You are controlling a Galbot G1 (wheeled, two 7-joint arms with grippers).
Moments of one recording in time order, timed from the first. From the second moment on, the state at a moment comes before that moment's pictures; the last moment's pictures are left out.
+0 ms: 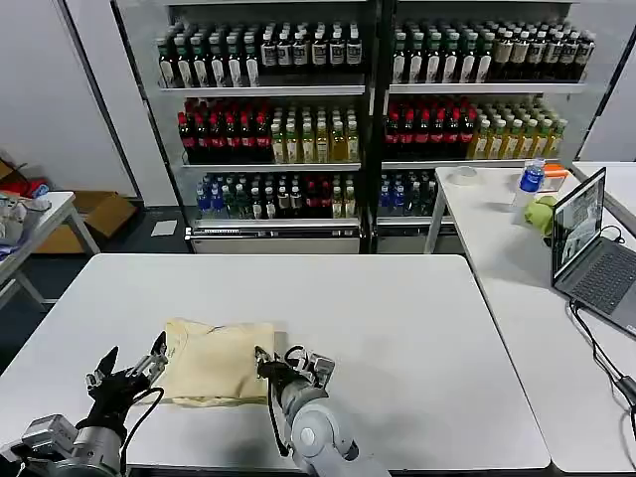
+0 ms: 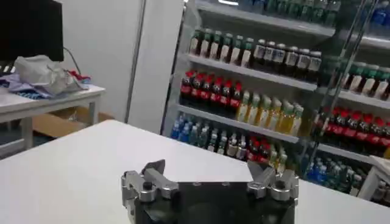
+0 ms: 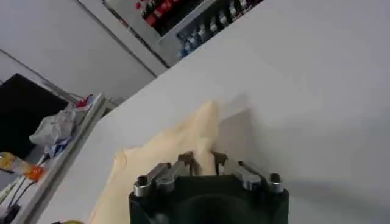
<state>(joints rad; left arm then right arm) 1.65 -1.22 -0.74 -2.33 -0.70 0.34 -0.33 -1.01 1.61 -0.08 1.67 0.88 -0.42 0.46</state>
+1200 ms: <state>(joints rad) 1.63 -1.23 -0.71 -2.32 -0.70 0.35 -0.33 -1.05 1.42 0.12 1.82 0.97 -0.47 0.41</state>
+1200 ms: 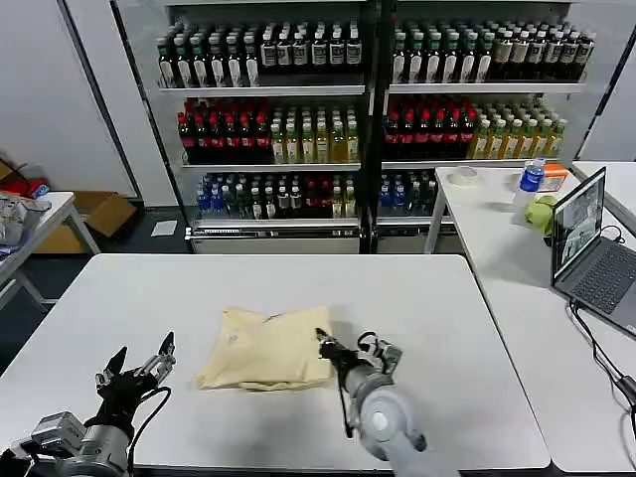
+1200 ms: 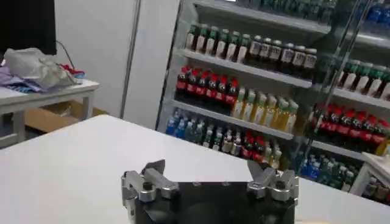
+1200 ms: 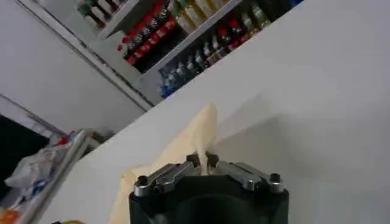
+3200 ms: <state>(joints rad) 1.62 -1.14 -0.67 -2.31 -0.59 0.34 -0.19 -1.54 1.21 0.44 2.20 0.21 -0.13 0.25</state>
